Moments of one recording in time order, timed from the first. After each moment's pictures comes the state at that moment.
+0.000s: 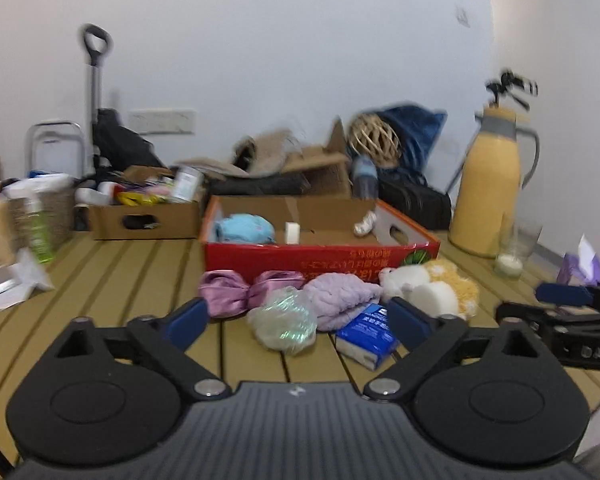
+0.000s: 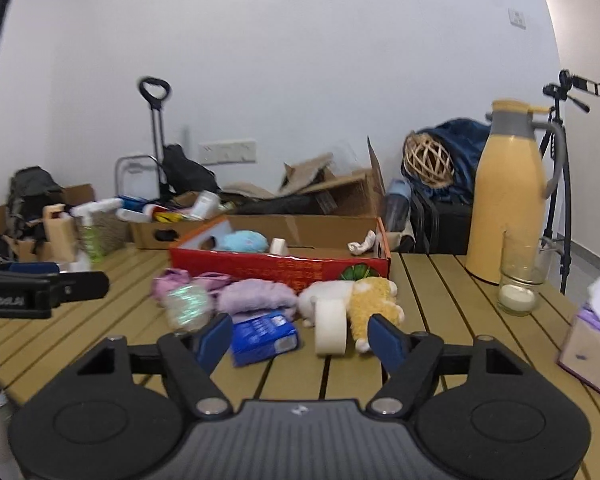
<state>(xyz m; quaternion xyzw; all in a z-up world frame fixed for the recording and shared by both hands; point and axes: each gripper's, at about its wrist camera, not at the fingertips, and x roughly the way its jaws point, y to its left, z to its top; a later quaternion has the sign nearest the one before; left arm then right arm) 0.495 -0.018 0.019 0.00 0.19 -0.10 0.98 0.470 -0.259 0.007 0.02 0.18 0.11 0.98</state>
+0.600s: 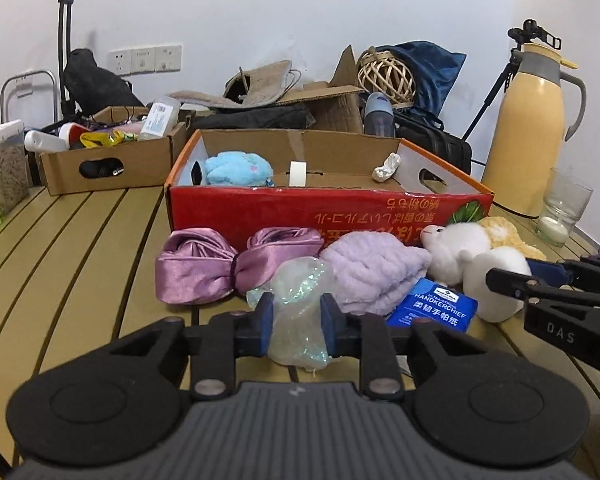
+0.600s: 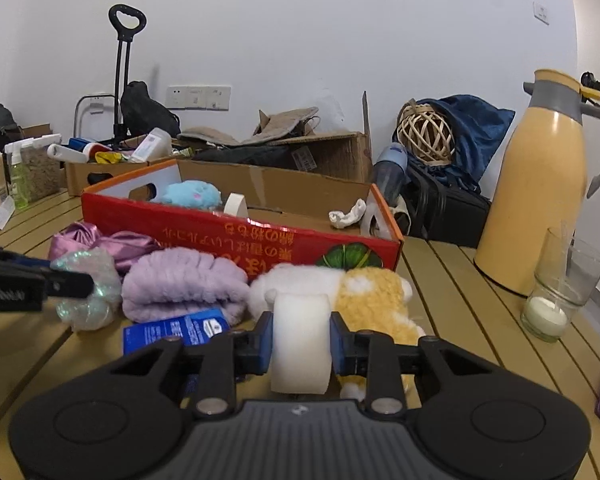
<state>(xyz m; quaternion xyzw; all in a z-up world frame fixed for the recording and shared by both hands) 0.583 -0.024 -0.031 -0.01 0.27 -0.10 0.96 0.588 -0.230 -0.049 -0.05 0.22 0.06 0.97</state>
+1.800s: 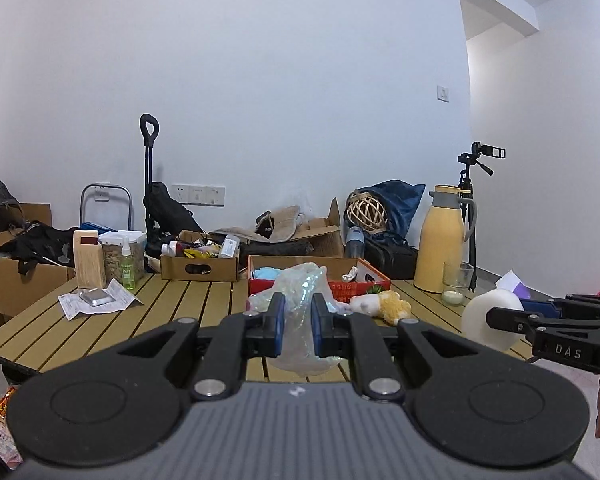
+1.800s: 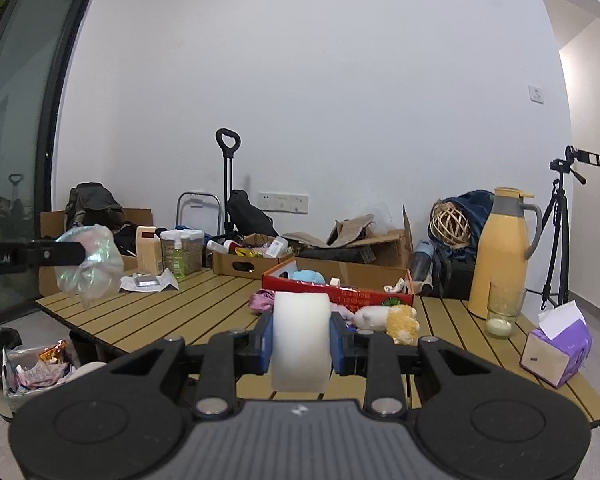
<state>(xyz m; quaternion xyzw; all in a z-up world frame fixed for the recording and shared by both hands) 0.191 0.020 0.087 -0.02 0.08 -0.07 0.99 0.228 -0.245 0.059 -0.02 0.09 0.16 0.98</state>
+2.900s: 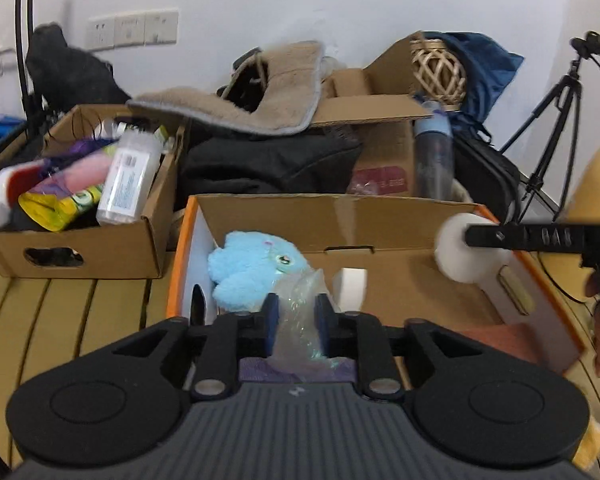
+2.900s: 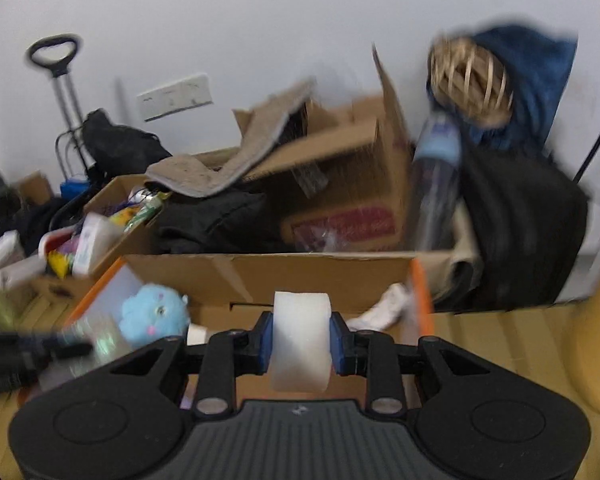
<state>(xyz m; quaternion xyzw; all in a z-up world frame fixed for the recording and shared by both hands) 0.806 0.000 0.022 -0.04 0.34 -0.09 0.93 0.867 -0.260 0.019 0.10 0.34 0.14 0.93</state>
